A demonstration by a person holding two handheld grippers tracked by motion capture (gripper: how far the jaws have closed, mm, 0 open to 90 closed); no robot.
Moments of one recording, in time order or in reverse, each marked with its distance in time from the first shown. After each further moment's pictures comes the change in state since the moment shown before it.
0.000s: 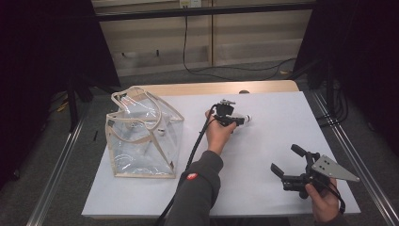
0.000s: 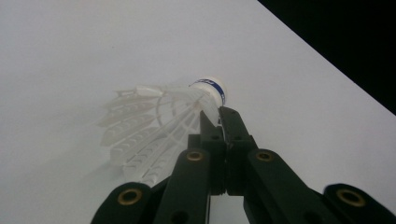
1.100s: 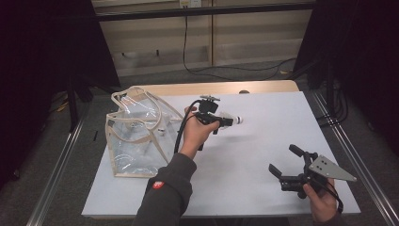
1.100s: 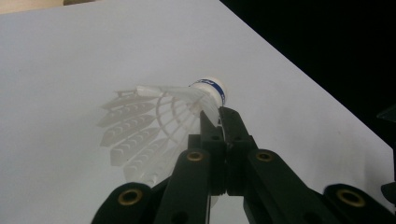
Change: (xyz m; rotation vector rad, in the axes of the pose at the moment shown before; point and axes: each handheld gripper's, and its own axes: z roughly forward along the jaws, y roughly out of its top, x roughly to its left) left arm -0.008 0.010 -0.086 0.060 -0.096 0.040; right arm 0.003 0.000 0.003 0.006 0.006 -0.013
